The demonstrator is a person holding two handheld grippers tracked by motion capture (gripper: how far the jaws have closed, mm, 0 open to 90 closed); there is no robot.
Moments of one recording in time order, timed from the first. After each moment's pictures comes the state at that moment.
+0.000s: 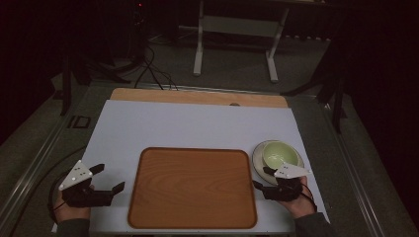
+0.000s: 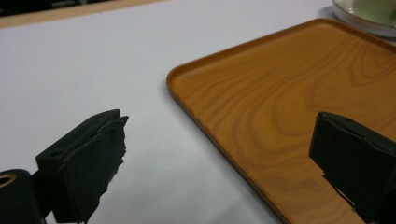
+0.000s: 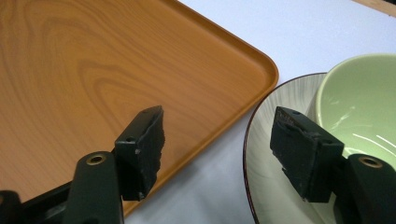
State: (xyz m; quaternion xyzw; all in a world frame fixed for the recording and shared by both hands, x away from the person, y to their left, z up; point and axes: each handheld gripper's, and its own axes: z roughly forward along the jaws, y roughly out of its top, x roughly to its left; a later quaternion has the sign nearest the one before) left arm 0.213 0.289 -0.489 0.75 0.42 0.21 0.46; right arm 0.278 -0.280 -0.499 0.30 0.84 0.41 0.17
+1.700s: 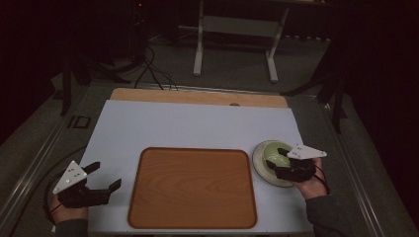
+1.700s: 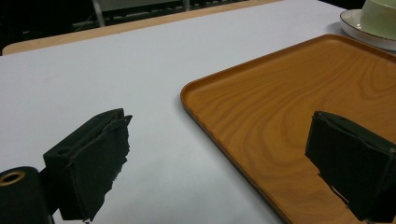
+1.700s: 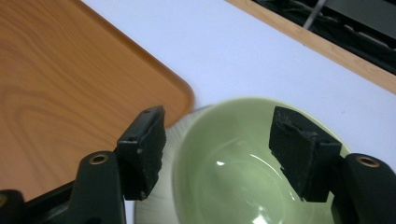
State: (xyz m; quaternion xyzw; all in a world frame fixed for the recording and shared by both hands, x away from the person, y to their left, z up) left arm 0.208 0.294 -0.485 0.73 0.42 0.25 0.47; right arm 0.317 -0.309 -0.464 0.32 0.83 0.39 0.24
